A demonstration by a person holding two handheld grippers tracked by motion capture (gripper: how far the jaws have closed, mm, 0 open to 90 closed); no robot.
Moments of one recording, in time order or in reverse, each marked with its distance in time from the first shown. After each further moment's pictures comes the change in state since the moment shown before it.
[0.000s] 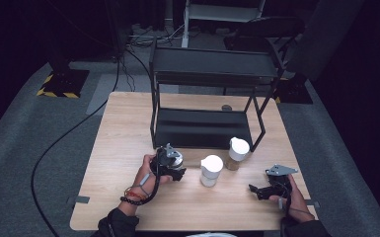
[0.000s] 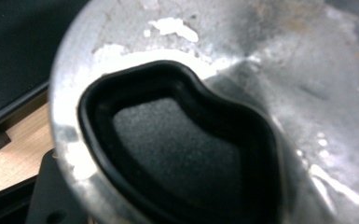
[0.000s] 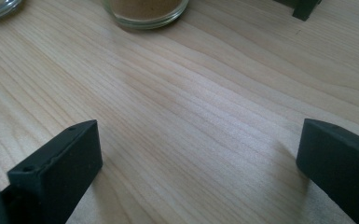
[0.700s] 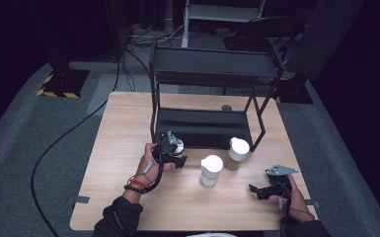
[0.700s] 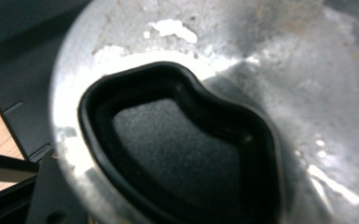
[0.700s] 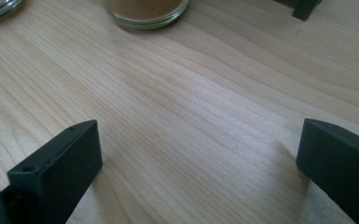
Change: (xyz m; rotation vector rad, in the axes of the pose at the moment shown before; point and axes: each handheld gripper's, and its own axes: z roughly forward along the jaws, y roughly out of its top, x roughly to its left) left arm 0.007 0.032 0.003 -0.011 0.058 -0.037; right arm 0.000 0.000 0.000 0.000 0.000 0.000
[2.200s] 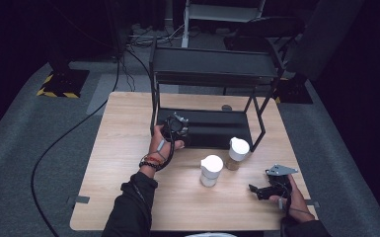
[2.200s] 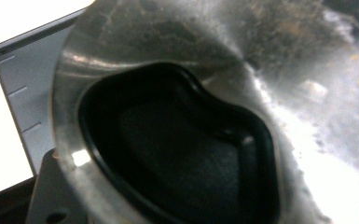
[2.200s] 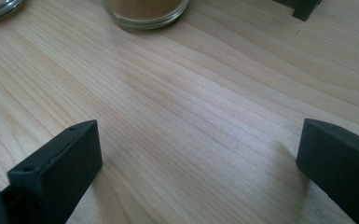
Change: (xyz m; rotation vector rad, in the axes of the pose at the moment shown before) left arm 0.016 0.060 0.048 0.027 0.113 -0.082; right arm 0.000 0.000 0.000 -0.001 0.000 -0.001
